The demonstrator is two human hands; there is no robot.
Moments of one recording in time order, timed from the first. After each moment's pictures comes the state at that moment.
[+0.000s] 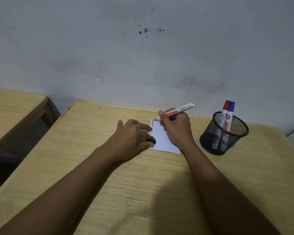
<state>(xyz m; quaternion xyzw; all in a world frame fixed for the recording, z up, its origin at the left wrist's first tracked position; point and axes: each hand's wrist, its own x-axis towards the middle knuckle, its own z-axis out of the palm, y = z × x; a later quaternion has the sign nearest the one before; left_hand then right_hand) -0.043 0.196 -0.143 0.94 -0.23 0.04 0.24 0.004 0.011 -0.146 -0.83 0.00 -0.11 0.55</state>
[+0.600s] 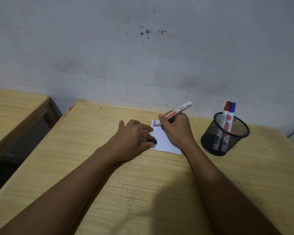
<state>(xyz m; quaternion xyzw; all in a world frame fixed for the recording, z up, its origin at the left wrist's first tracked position) -0.043 0.196 -0.142 0.94 -0.24 0.03 0.22 0.003 0.011 -0.144 -0.85 -0.02 -0.08 0.52</state>
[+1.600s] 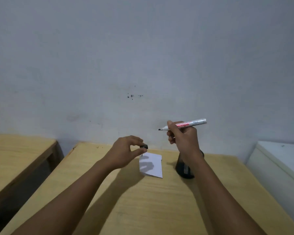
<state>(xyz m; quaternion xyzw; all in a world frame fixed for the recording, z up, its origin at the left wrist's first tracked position) -0.077 0.177 -0.047 0.89 -0.20 0.12 0.40 -0.084 -0.037 -0.002 -0.68 -0.06 -0.18 0.70</state>
